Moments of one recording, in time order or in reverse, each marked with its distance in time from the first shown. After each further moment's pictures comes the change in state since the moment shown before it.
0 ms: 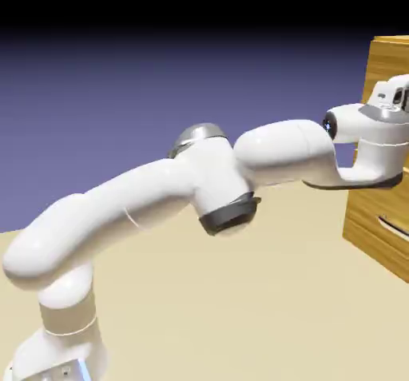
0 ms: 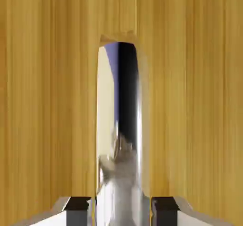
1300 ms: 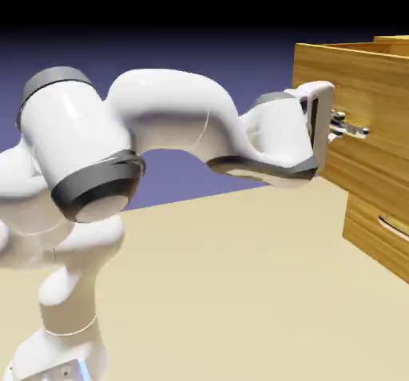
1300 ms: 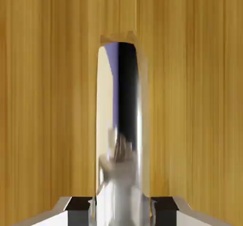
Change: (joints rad) arm -1.235 0.253 0.878 -1.304 -0.262 -0.333 0.426
